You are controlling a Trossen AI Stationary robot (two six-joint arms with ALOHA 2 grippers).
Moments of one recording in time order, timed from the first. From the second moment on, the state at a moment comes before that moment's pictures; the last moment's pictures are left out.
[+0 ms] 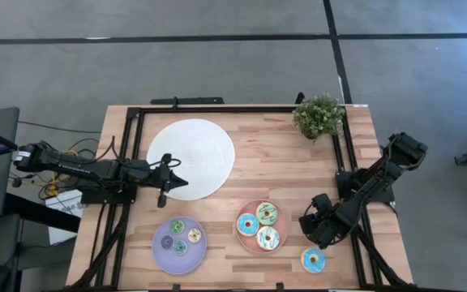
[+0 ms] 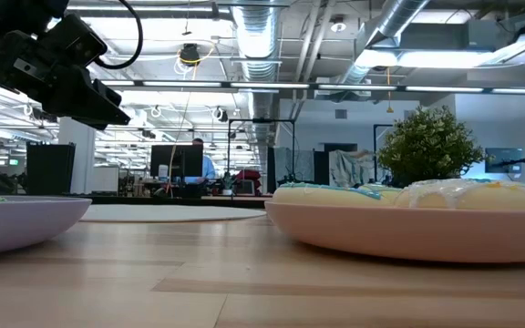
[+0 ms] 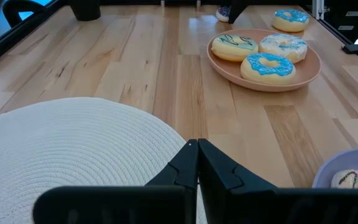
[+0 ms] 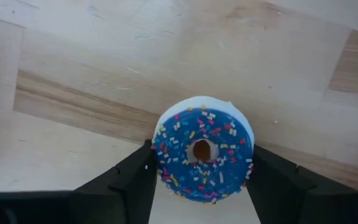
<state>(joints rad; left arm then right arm) -0.10 0.63 0.18 0.09 -0.10 -0.05 0.82 1.50 0.69 -0.82 0.10 2.06</state>
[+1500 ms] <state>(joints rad) -0.10 0.63 0.18 0.09 -0.12 -0.05 0.42 2.31 1.98 -0.37 -0.05 0.43</state>
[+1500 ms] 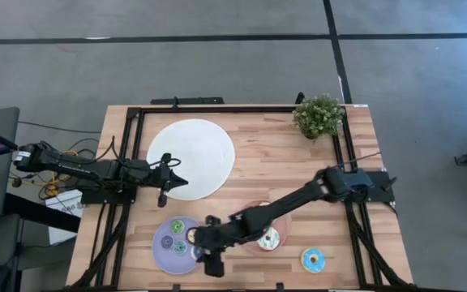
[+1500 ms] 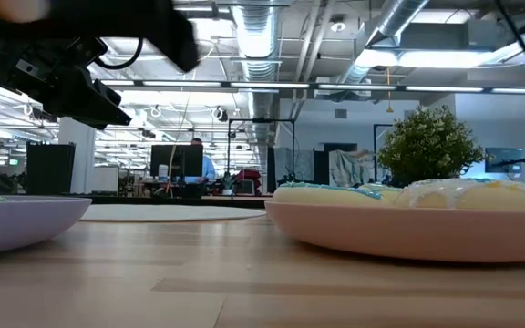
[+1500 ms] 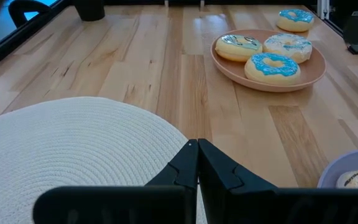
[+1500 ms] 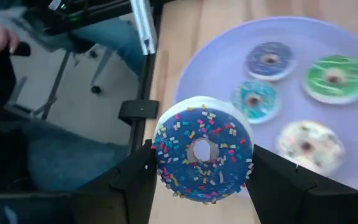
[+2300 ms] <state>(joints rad) -0.10 0.63 0.18 0.09 -0.12 -0.05 0.36 2.59 2.24 -0.48 -0.21 0.40</state>
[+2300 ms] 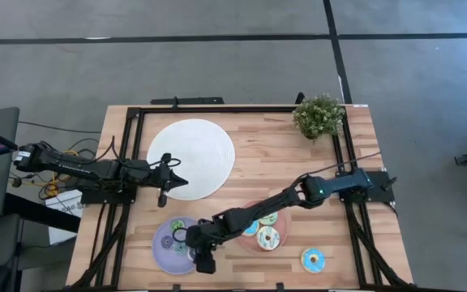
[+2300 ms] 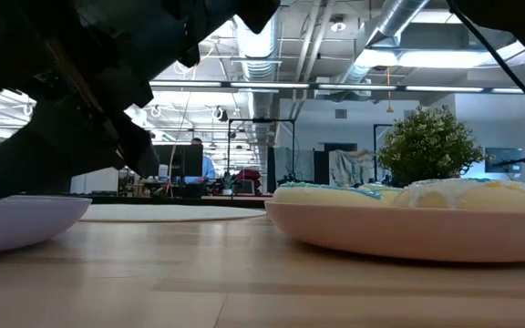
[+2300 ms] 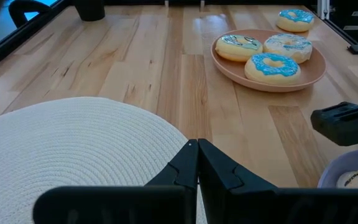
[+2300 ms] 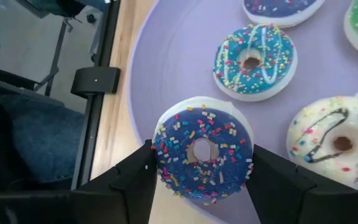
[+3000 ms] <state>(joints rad) -0.10 0.63 0.18 0.09 -0.12 -0.05 0.34 2.59 2.24 -0.47 -0.18 0.39</state>
